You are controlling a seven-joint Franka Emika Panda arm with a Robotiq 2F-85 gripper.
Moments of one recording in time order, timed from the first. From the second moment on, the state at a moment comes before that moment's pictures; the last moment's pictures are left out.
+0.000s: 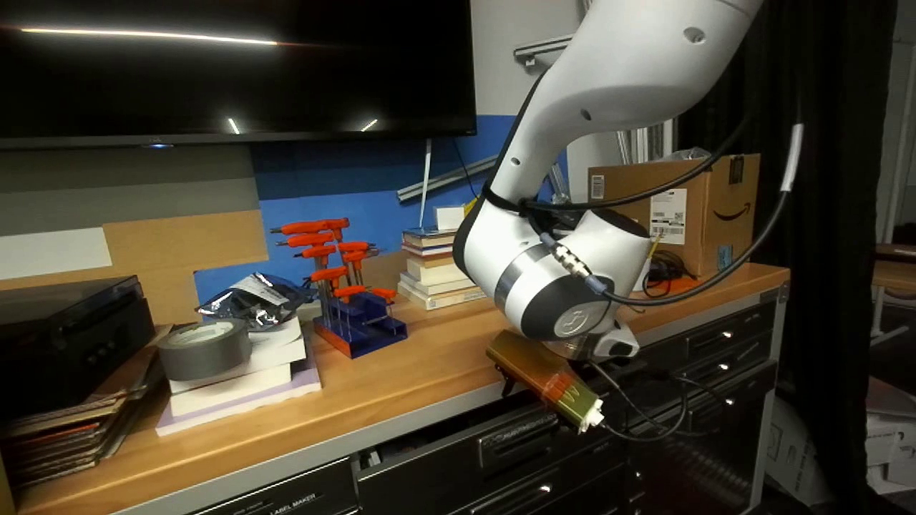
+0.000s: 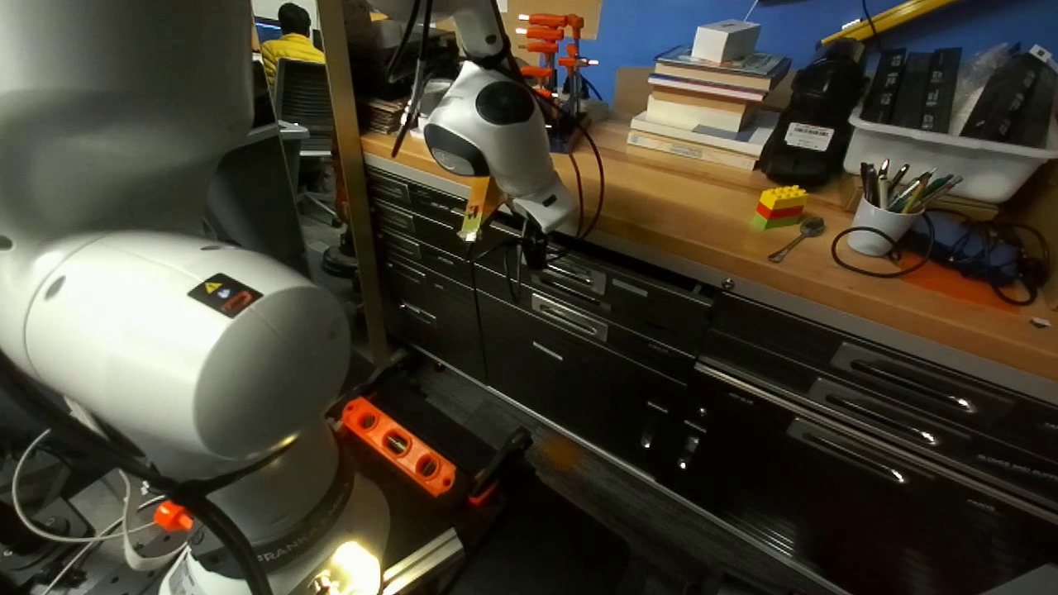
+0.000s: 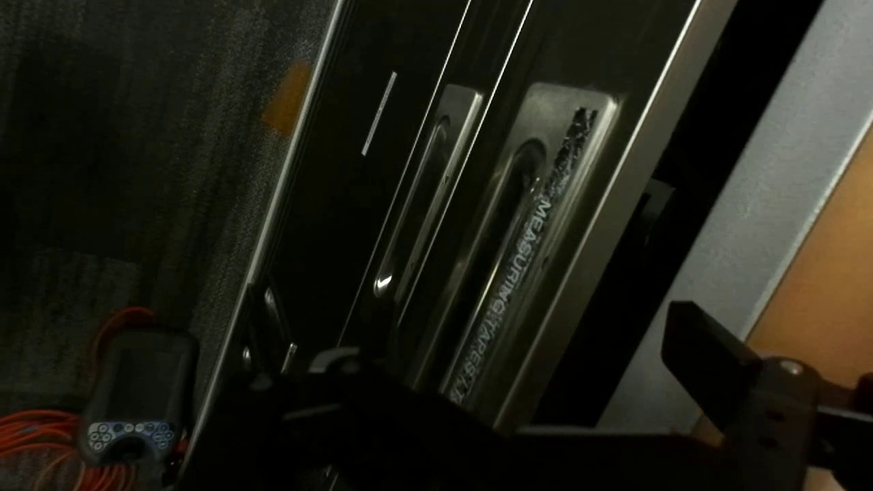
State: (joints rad) arm 0.26 0.43 0.11 -2.25 1.73 3.23 -0.32
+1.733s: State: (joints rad) arm 0.26 0.63 0.11 -2.30 1.80 3.55 -0.21
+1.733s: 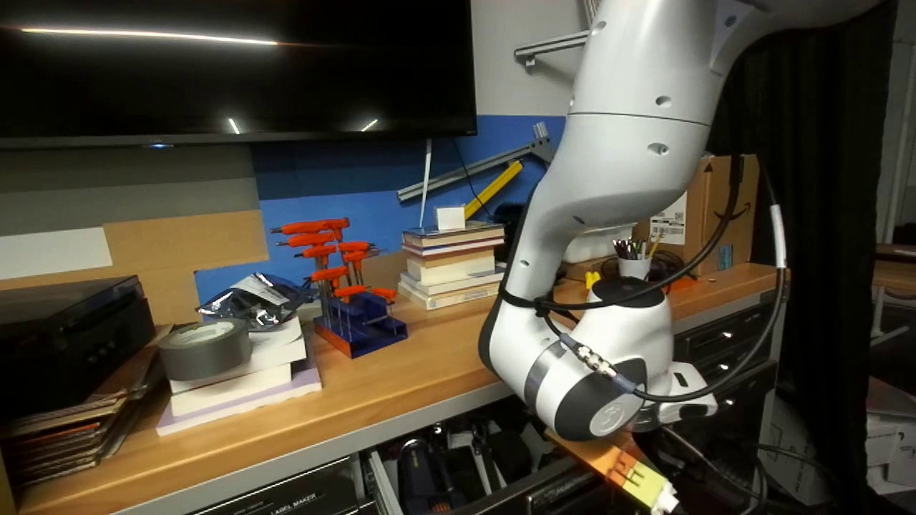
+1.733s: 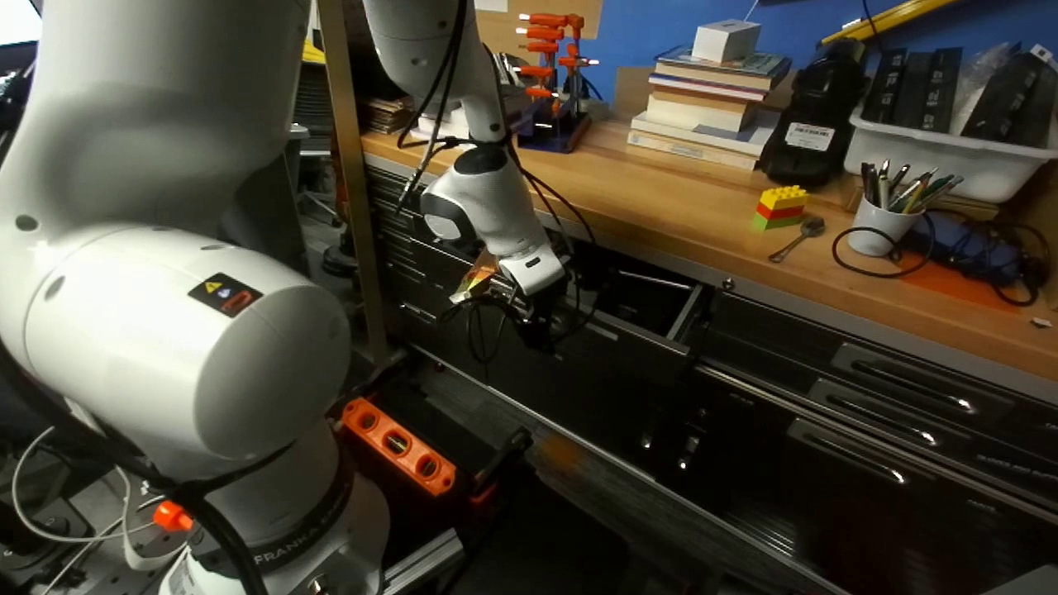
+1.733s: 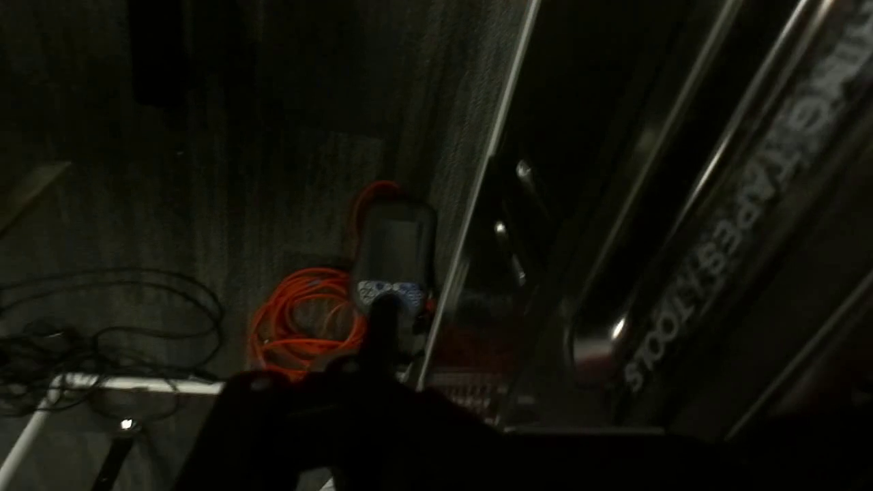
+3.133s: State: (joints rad) arm -0.16 0.61 0.48 -2.01 2.37 3.99 -1.46
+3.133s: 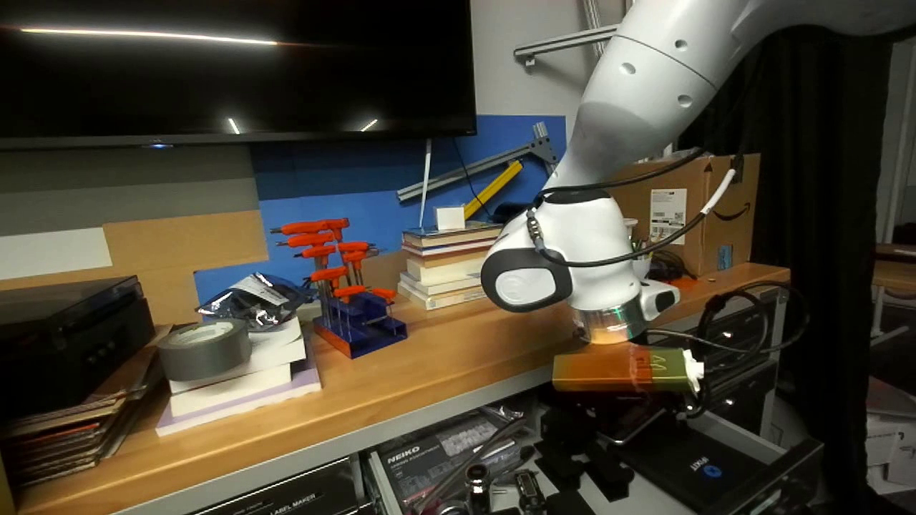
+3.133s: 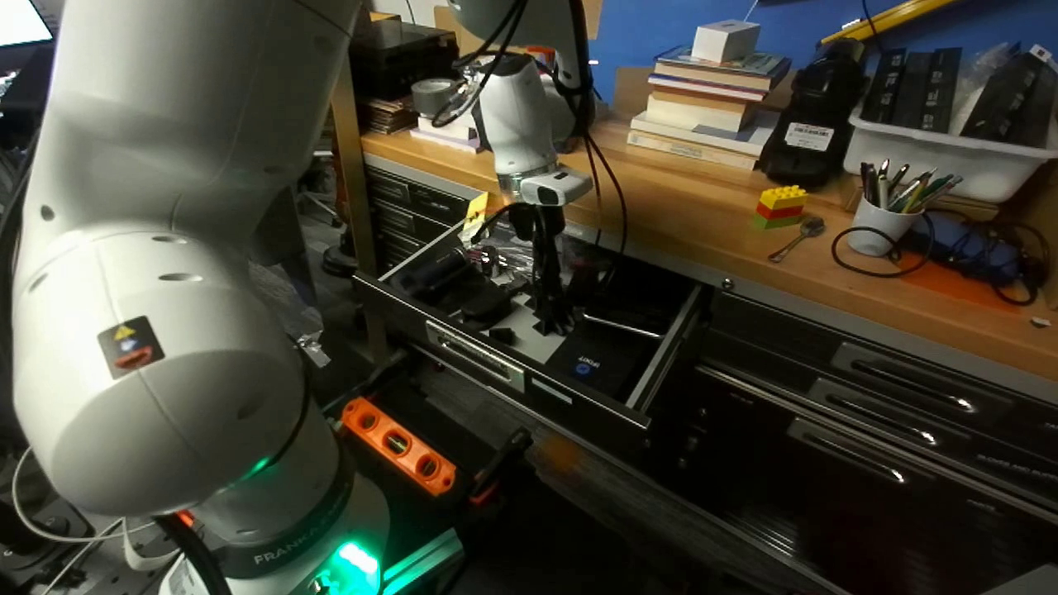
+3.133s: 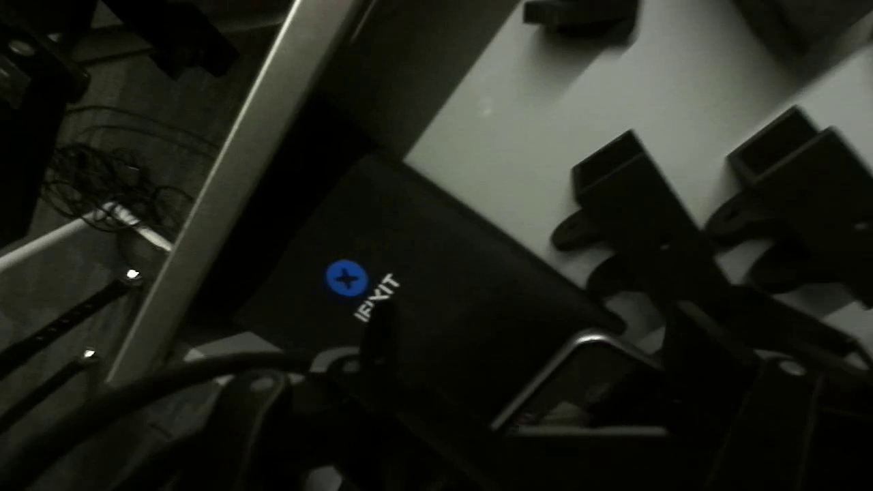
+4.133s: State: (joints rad) arm -0.46 0.75 0.74 -1.97 2.51 3.87 -2.31
